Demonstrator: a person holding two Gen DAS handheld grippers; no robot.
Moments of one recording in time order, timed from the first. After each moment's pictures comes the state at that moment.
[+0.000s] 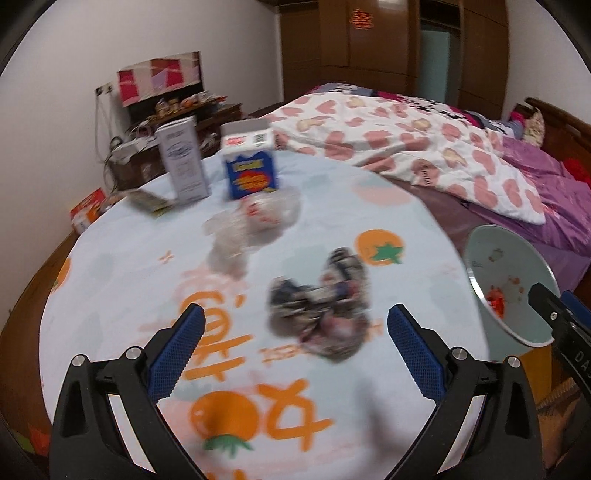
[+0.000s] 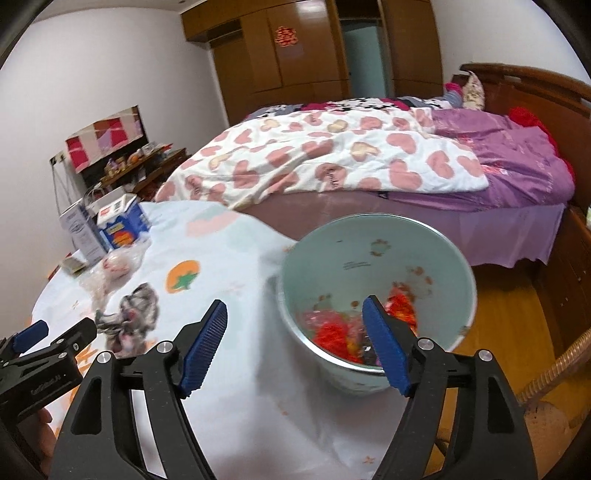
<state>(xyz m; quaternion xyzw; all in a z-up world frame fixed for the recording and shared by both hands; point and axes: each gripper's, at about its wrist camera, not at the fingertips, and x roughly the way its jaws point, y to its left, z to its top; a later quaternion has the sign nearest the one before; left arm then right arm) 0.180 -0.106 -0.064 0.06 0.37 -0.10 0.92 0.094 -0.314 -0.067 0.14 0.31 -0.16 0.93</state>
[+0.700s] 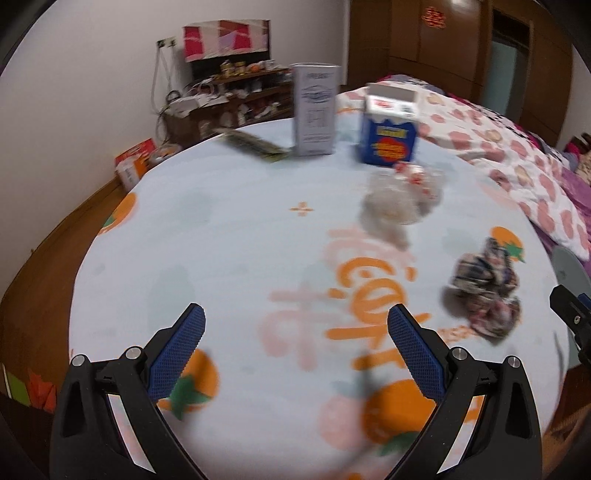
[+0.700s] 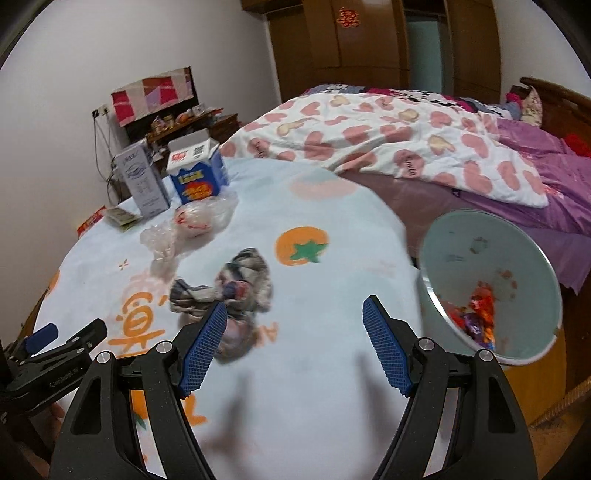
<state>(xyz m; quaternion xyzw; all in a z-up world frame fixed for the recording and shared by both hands) 0.209 0.019 -0.097 0.00 0.41 0.01 0.91 0.156 -0.208 -0.080 0.09 0.35 -0.06 0.93</state>
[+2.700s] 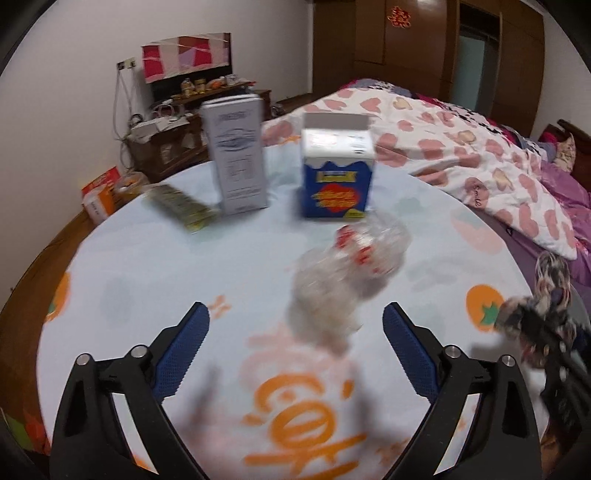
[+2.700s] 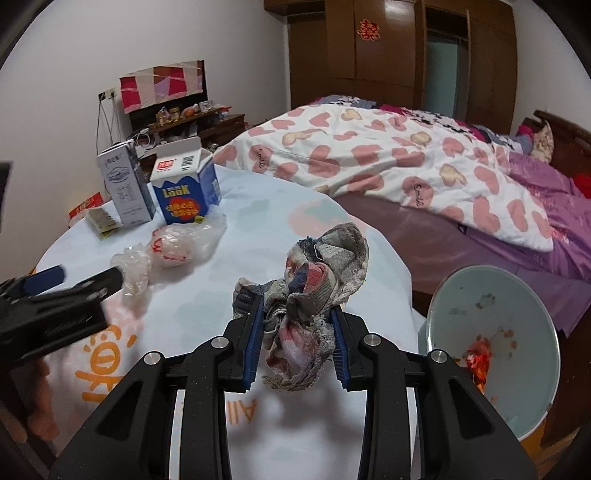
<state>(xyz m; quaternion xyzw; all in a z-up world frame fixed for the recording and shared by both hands) 0.293 -0.051 -0.080 0.03 0.39 -0.06 0.92 0.212 -0.227 -0.078 0.04 0.34 -0.06 0.94</state>
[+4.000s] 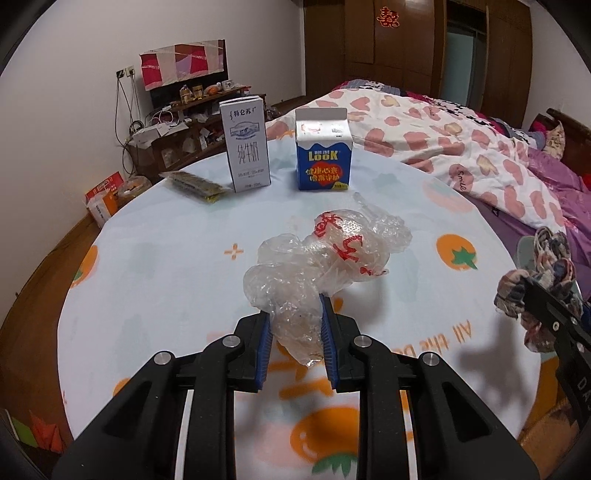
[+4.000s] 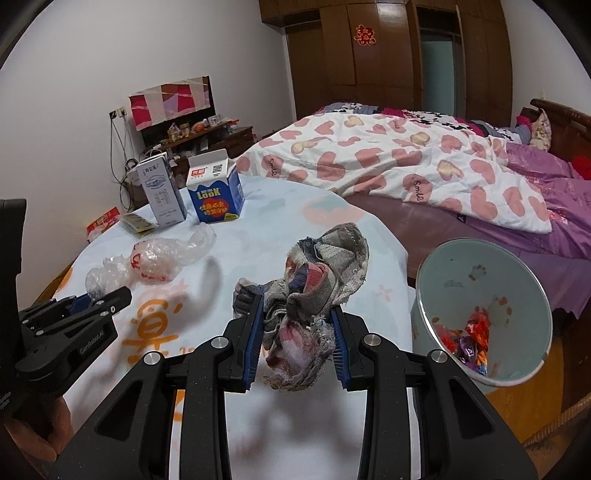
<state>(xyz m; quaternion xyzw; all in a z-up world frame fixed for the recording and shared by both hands) 0.209 -0.036 -0.069 0.05 0.38 -0.07 0.92 0.140 -0.213 -0.057 0.07 0.32 -0.05 0.94</state>
